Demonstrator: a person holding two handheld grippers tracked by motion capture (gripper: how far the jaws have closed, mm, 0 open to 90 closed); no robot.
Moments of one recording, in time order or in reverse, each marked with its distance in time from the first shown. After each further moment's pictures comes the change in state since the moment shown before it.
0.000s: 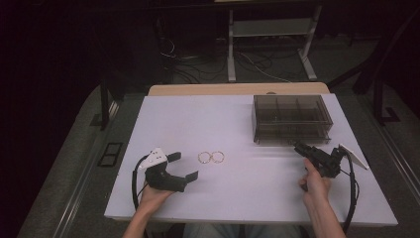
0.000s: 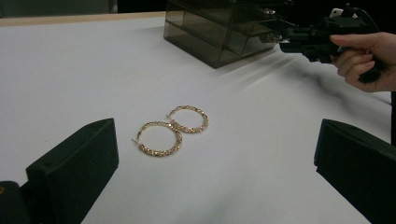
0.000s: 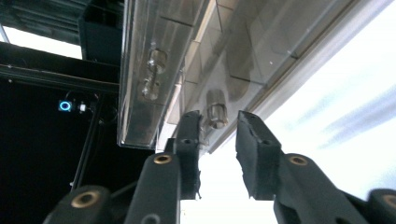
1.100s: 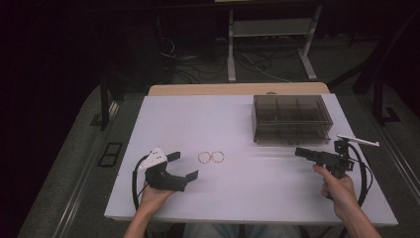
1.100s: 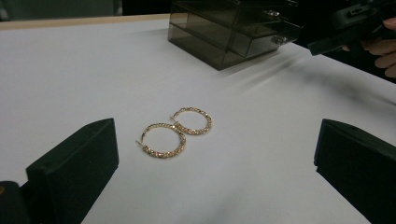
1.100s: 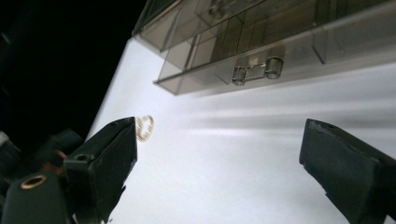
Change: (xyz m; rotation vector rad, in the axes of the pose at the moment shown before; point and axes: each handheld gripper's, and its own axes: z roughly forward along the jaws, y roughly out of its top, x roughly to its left) left arm -0.001 0.000 0.000 -0.011 0.018 0.003; right arm 0.047 0.015 -0.025 0.347 -0.112 -0.546
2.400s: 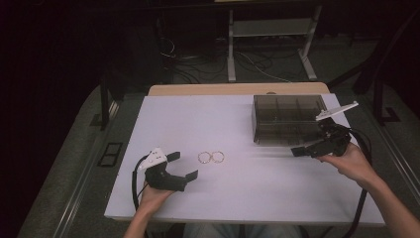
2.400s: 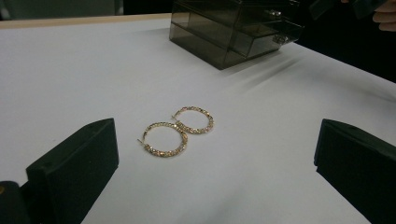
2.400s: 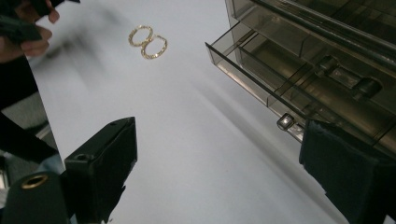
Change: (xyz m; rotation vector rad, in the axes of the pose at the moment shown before) left arm 0.000 -0.001 0.001 0.000 0.003 -0.008; right arm 0.052 0.061 0.006 0.366 0.008 -0.655
